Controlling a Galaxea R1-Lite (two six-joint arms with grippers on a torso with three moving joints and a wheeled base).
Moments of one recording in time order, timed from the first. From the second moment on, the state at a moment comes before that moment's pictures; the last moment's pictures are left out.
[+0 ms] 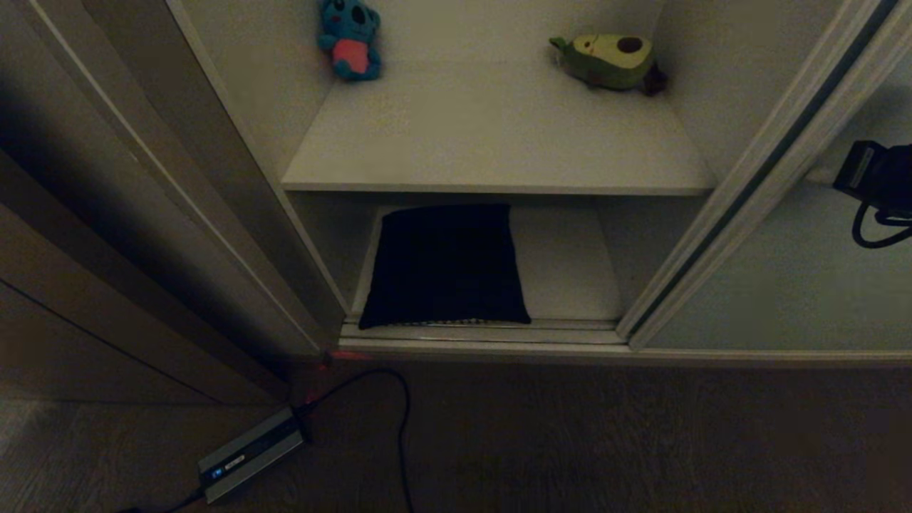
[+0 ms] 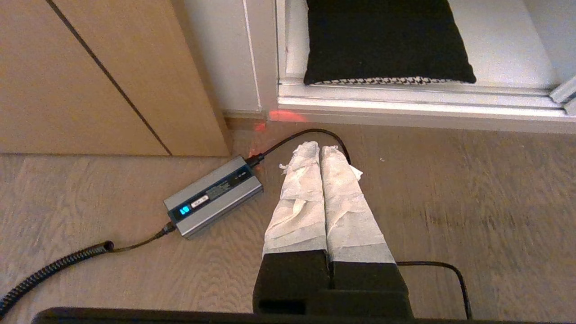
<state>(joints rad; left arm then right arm) -0.03 0.00 0.00 -0.01 0.00 -0.01 -0.26 1.70 -1.44 -0.10 0.36 0.28</state>
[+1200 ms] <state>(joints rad) -0.03 0.00 0.00 -0.01 0.00 -0.01 0.28 1.62 -1.42 -0.16 0.11 0.27</state>
